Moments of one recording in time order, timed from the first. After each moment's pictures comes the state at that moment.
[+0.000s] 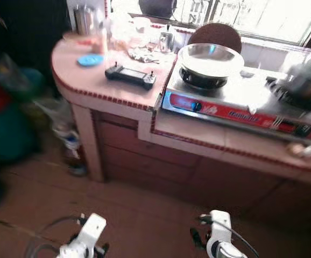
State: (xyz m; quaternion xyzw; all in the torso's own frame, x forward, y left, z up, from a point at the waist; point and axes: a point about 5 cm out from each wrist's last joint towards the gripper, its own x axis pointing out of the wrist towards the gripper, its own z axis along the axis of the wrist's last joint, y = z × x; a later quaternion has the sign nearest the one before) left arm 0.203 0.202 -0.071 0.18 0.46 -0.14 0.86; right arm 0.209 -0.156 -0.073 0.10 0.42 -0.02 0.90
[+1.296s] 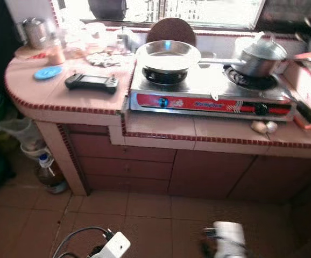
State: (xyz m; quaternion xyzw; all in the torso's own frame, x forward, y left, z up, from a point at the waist) left arm 0.170 0.153 -0.092 0.24 0.47 -0.25 0.81; right arm 0.185 -0.167 -0.083 0.00 0.43 0.04 0.90
